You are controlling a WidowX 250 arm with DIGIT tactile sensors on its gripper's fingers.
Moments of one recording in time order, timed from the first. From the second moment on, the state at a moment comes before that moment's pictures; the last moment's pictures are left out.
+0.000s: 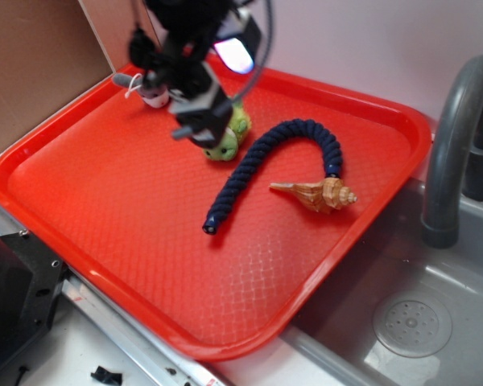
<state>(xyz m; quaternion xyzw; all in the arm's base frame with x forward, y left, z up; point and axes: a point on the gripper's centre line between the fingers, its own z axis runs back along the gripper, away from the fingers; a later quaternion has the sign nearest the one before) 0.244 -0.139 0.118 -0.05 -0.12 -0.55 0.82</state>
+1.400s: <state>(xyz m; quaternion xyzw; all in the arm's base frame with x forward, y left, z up) 0.267 -0.183 0.019 -0.01 -0.02 -0.61 0.80</state>
